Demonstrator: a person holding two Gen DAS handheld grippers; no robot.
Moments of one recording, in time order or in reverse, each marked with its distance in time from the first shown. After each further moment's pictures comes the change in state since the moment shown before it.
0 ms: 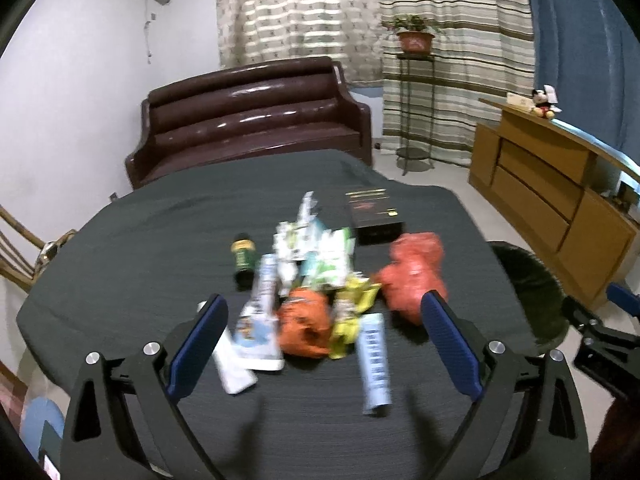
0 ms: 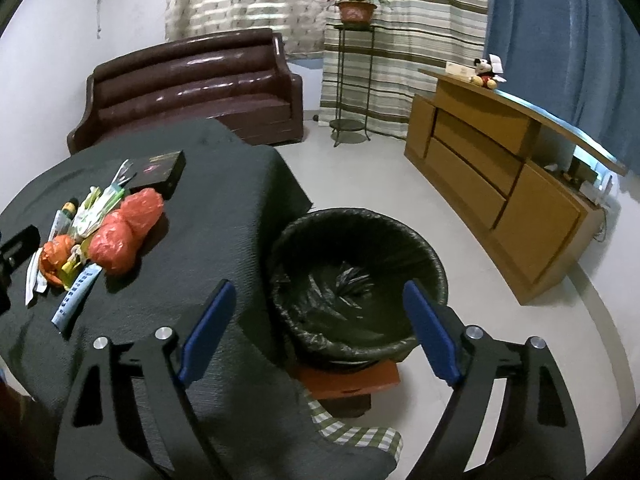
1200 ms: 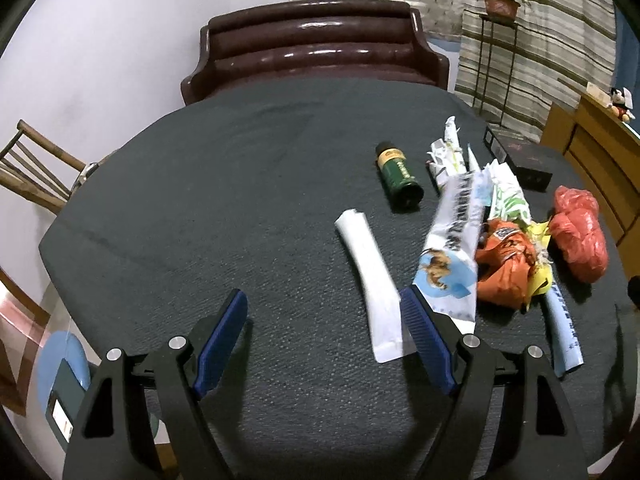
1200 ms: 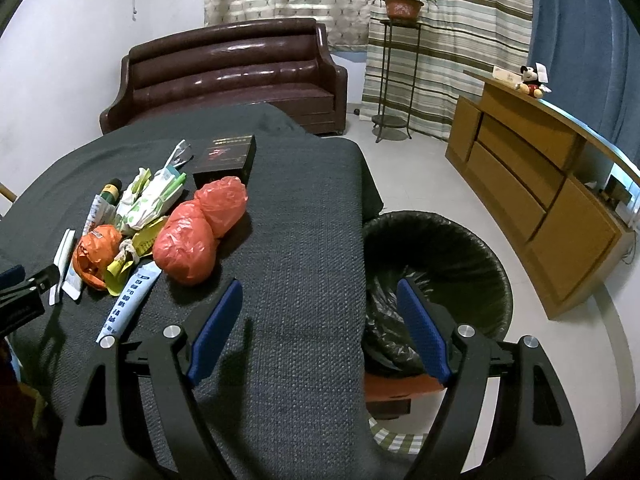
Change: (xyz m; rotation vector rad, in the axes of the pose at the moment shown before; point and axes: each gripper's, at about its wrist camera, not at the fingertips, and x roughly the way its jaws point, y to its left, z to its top) left arm 0.028 0.107 -0.035 -0.152 0.226 0.144; right arm 0.008 0.060 0.034 -0.087 0.047 0.095
